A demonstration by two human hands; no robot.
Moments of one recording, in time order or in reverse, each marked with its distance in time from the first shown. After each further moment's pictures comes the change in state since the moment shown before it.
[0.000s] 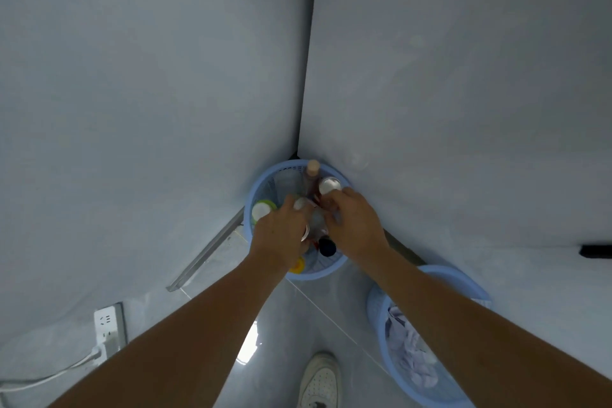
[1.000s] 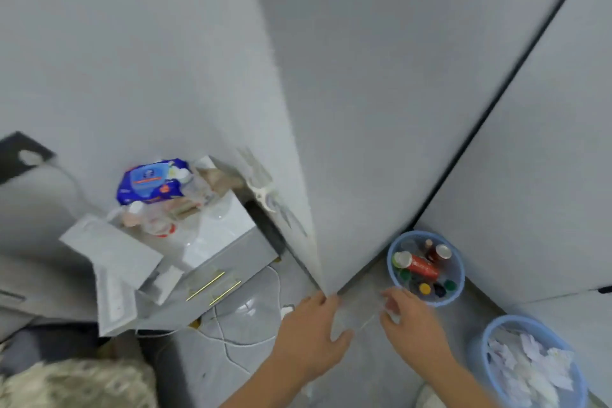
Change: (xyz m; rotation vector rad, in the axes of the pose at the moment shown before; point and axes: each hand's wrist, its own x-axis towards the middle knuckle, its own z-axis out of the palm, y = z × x) left_hand -0.434 -0.128 -0.260 -0.201 0.089 -0.133; right_hand -0.215 -0.381 -0.096 0.078 -0.171 0.074
